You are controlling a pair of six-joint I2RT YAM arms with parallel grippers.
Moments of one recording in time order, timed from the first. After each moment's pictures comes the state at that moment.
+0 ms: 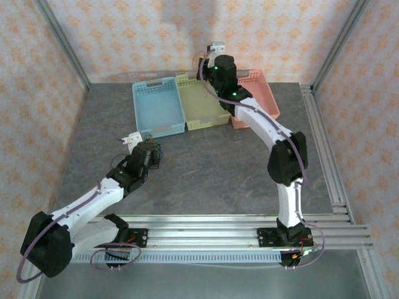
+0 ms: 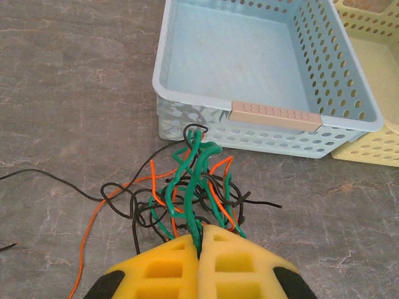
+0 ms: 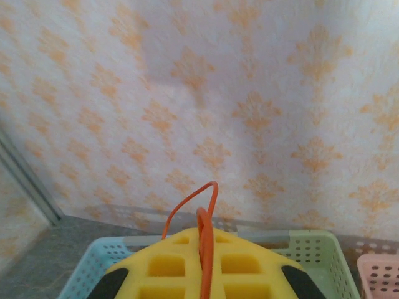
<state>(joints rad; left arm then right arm) -0.47 1.04 0.57 -0.21 -0.55 -0.65 0.52 2.08 1.95 0.03 0.12 0.21</state>
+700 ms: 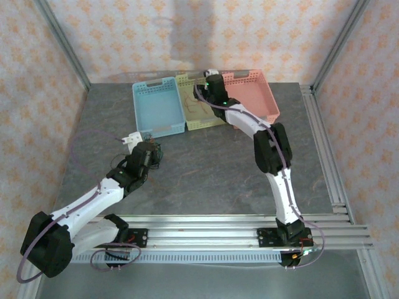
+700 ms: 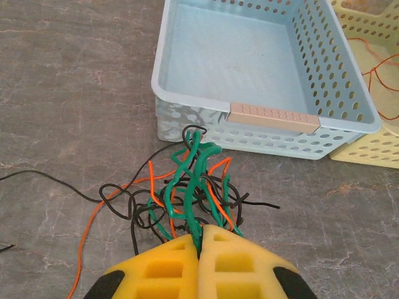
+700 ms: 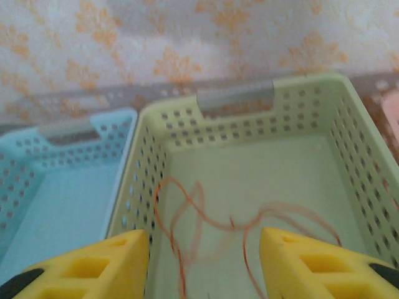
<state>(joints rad) -0.47 1.04 0.57 -0.20 -0.55 -0.65 0.49 2.22 1.81 0.00 0.07 0.30</state>
